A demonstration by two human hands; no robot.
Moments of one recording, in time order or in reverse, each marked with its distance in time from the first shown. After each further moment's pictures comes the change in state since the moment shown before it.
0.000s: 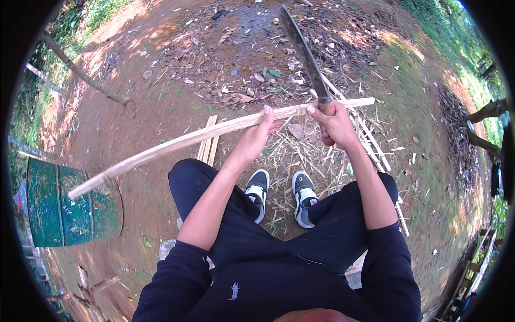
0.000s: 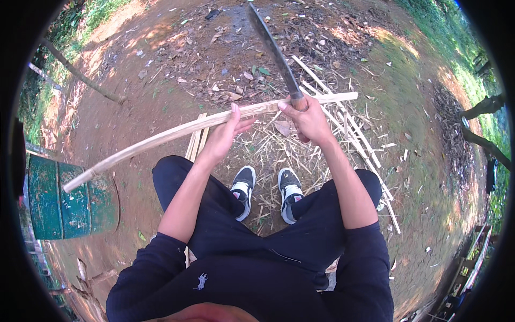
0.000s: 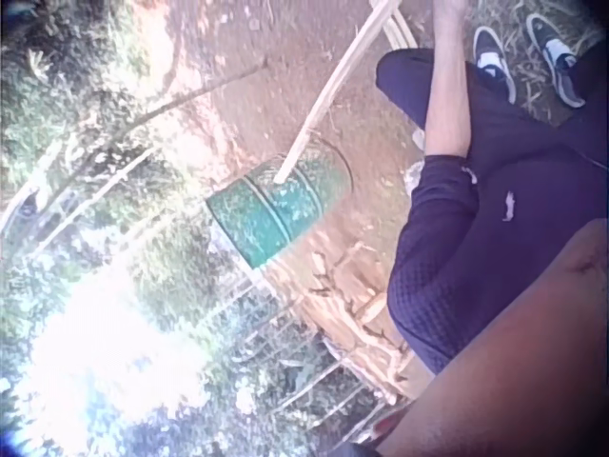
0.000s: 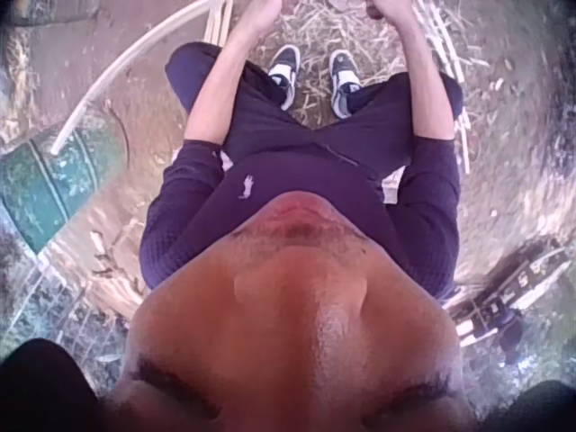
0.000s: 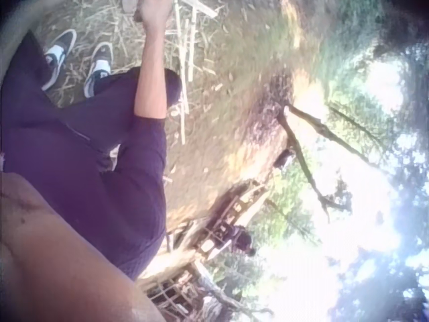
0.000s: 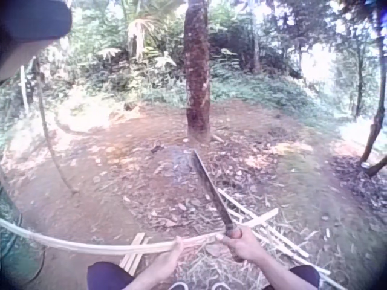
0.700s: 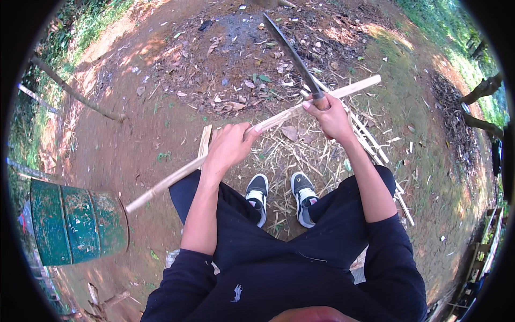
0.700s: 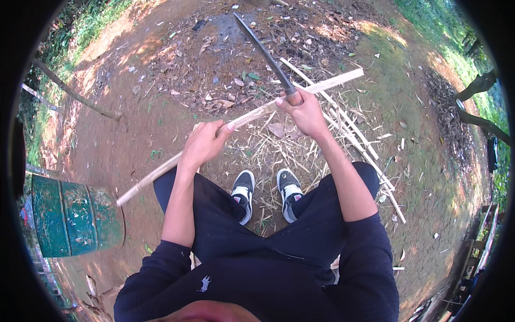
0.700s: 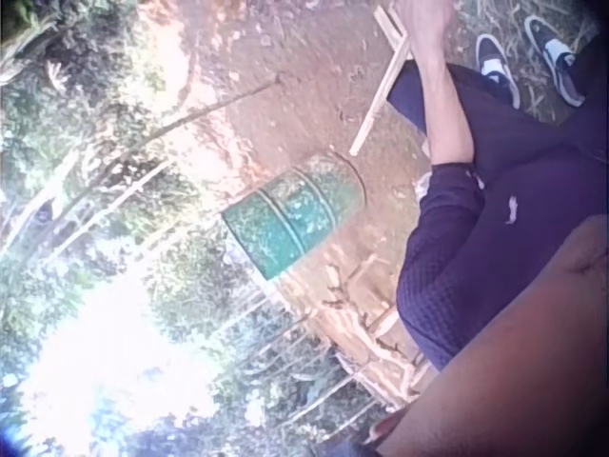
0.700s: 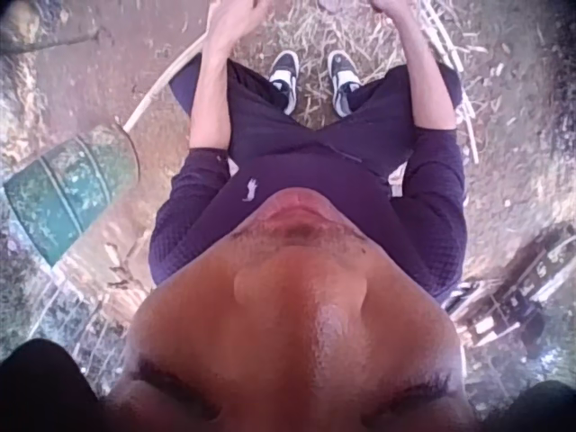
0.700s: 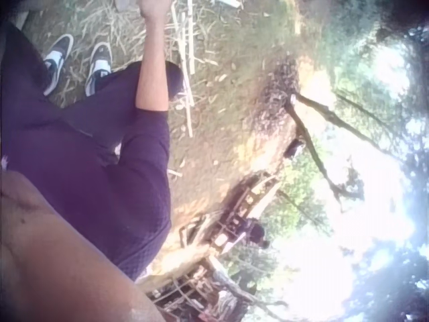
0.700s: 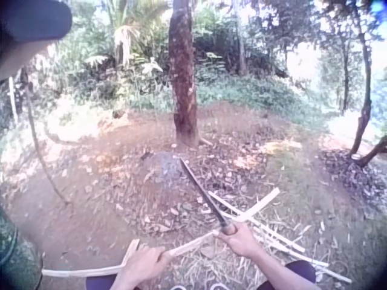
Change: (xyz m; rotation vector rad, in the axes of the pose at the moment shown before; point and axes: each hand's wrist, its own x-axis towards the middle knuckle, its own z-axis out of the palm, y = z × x) left_hand -0.008 0.013 -0.028 0.926 0.115 0.164; right_hand -0.003 -0.007 -0.016 -0.246 0.176 -0.085
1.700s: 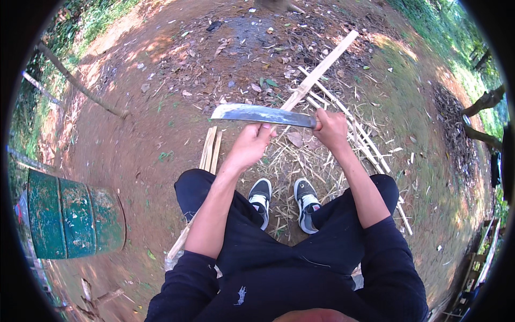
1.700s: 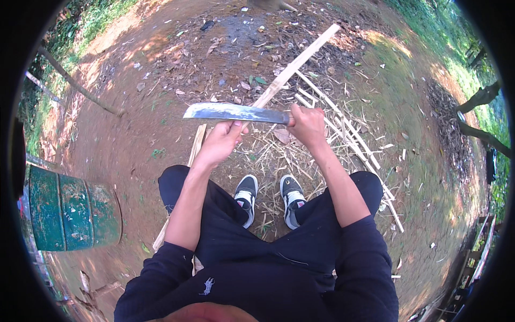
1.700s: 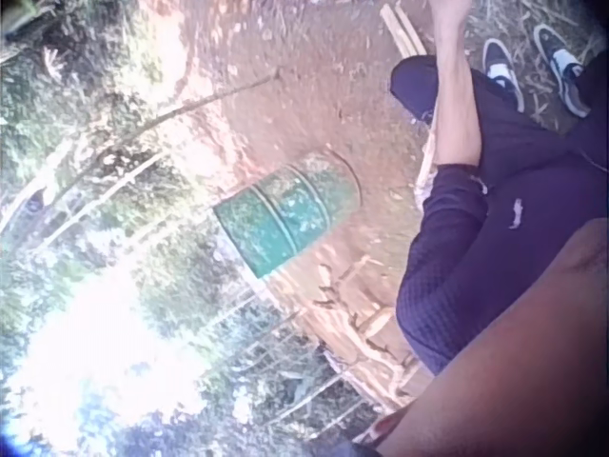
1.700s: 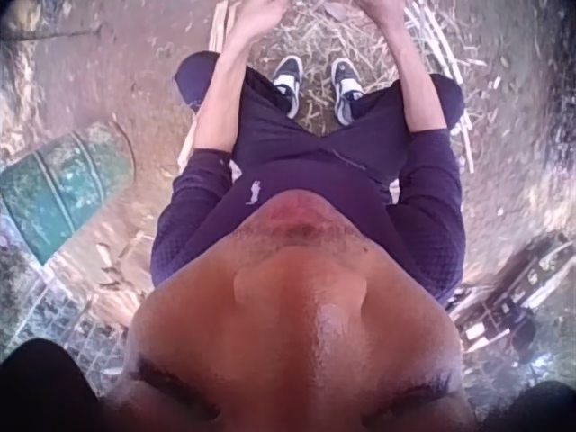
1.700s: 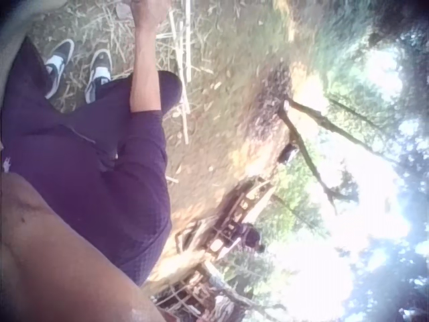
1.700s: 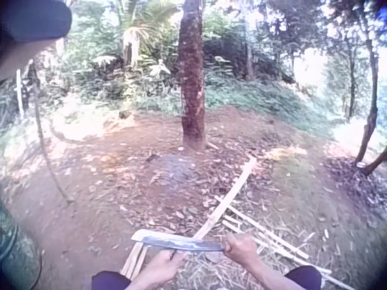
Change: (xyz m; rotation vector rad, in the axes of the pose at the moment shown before) left_hand 0.012 -0.001 0.023 -0.831 -0.031 -0.086; right_hand 0.021 0.053 0.033 -0.759 0.315 -0.746
